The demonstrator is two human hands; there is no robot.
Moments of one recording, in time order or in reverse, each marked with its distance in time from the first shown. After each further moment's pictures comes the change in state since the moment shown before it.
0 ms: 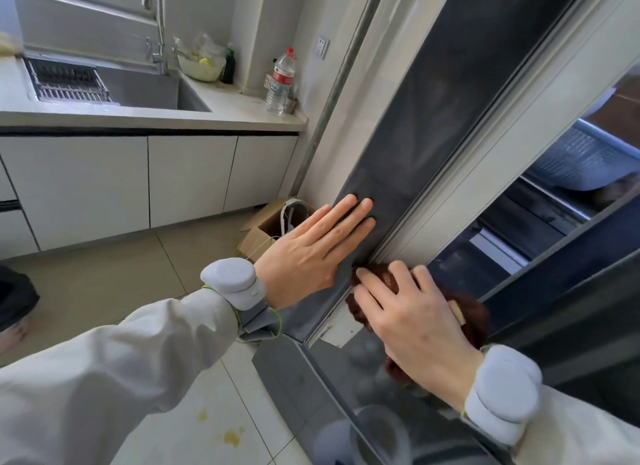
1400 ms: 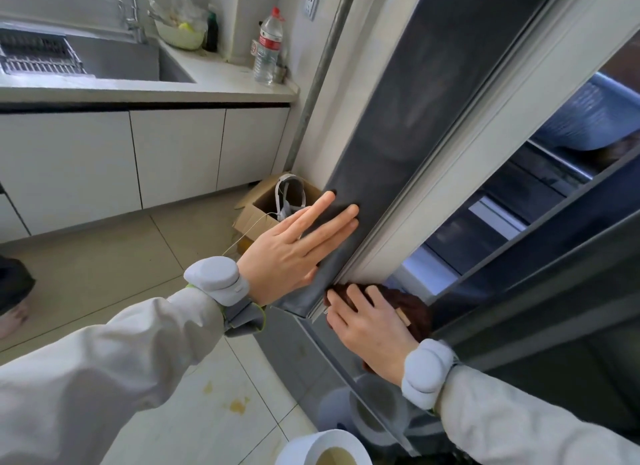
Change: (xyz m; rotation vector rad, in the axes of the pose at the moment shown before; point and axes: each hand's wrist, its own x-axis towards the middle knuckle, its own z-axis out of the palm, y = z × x) left_hand -0.028 0.018 0.017 0.044 -0.096 0.049; right_hand -0.036 -0.047 0.101 -0.005 0.137 -0.099
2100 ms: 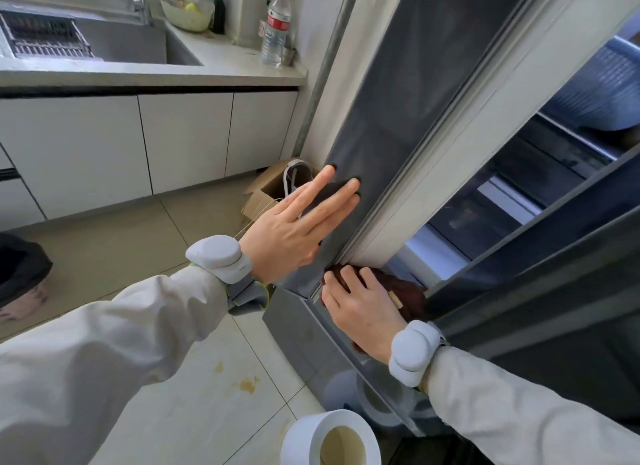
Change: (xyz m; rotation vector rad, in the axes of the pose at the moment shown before) left_hand -0.005 -0.003 -0.003 0.086 -0.062 -0.017; right_hand 0.013 -0.017 0.005 -0.044 -0.069 0.020
